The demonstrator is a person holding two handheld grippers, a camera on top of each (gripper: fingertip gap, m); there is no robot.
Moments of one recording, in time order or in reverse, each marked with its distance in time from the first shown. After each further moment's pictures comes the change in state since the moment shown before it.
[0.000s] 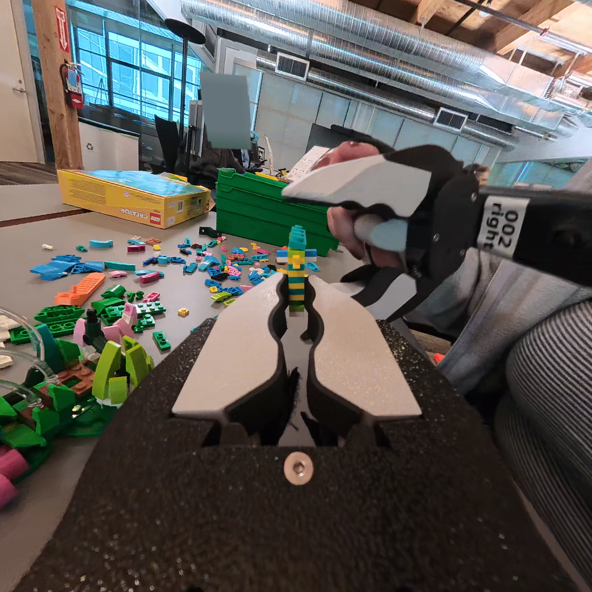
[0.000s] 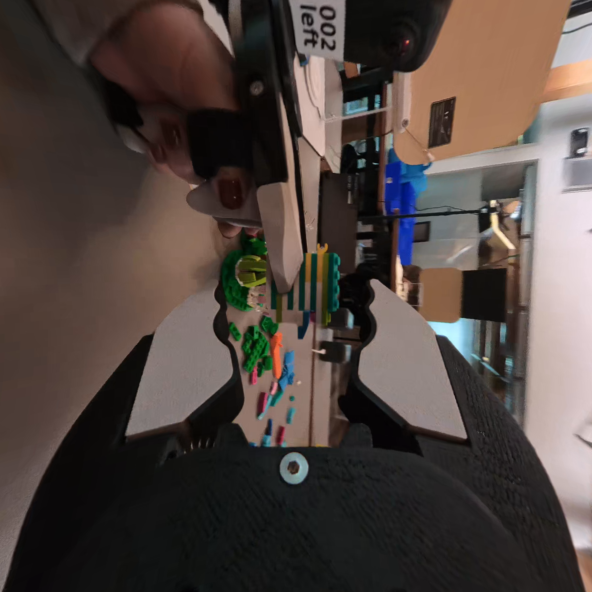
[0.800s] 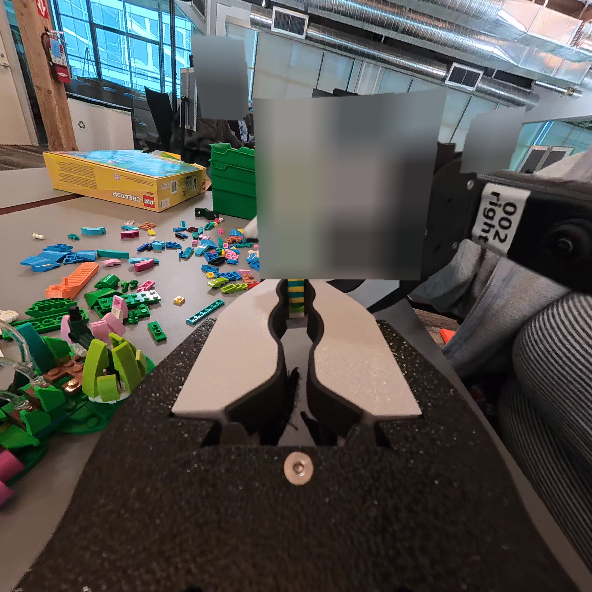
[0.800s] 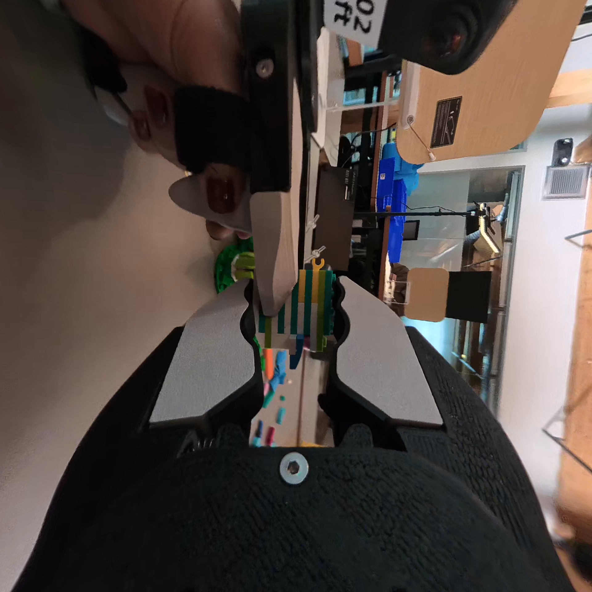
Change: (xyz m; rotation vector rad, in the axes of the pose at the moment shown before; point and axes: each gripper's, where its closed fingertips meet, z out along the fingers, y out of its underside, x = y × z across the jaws) left arm 0.004 0.011 0.005 -0.087 -0.005 0.036; right arm -0.004 0.002 0.012 -0.007 0.010 -0.024
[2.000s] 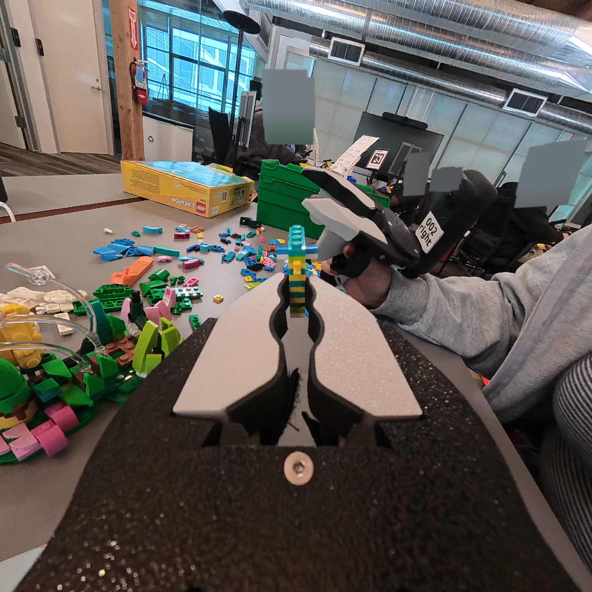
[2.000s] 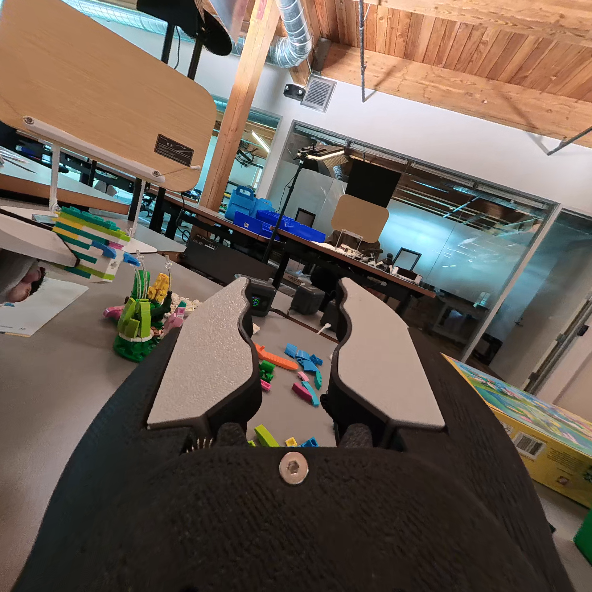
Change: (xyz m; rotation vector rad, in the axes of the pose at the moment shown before) left arm -0.022 -0.007 -0.007 0.057 -0.156 -0.028; right arm 0.042 0.121 -0.061 0.270 0.639 0.978
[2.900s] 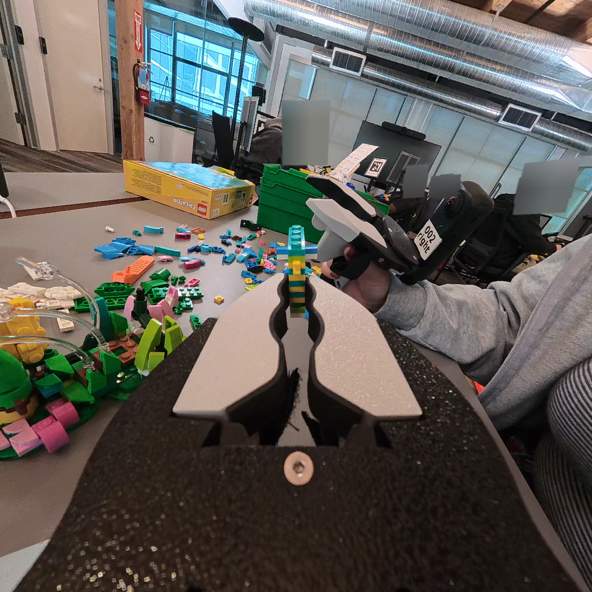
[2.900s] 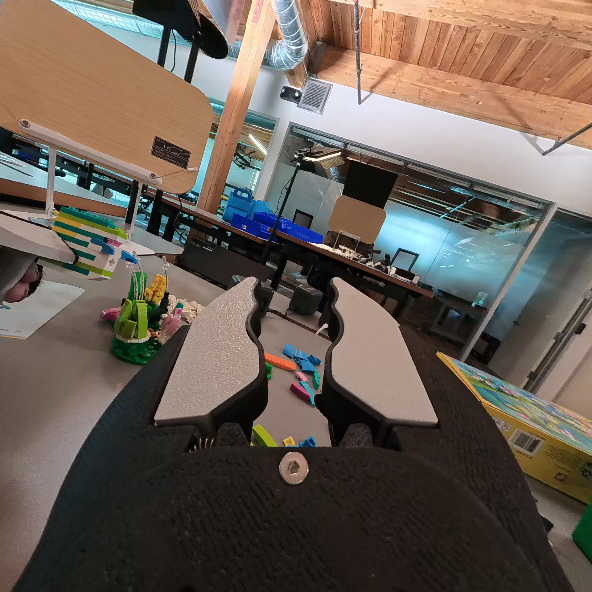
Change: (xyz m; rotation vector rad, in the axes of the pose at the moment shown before) left arm -0.003 -0.002 -0.002 0.016 -0.001 -0.029; right arm 0.003 0.000 -0.001 0.006 0.009 0.007
